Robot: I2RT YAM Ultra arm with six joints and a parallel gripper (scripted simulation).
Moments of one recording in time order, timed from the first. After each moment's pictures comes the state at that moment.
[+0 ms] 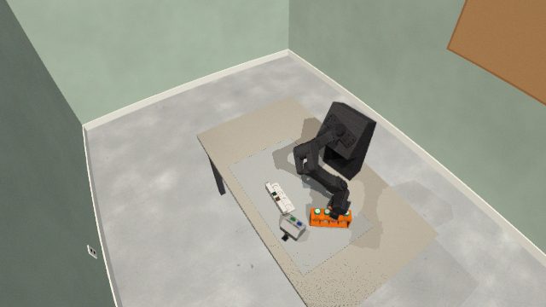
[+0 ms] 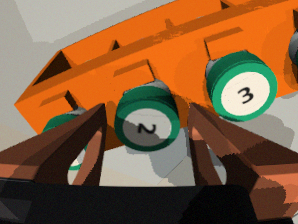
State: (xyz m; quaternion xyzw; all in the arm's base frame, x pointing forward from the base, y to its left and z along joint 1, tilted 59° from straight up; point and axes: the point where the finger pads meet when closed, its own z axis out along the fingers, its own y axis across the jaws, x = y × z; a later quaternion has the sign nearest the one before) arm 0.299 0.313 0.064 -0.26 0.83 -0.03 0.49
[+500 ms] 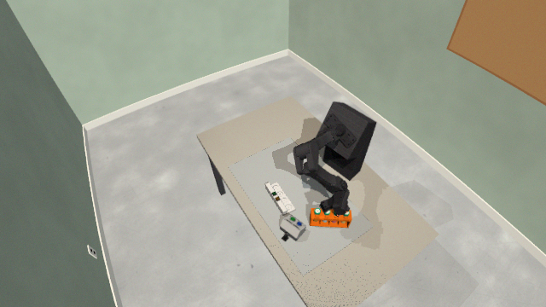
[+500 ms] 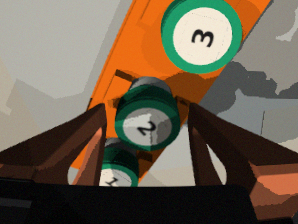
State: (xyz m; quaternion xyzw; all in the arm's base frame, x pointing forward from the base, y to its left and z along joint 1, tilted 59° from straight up) arm 0.299 0.313 0.063 0.06 0.87 0.15 0.47
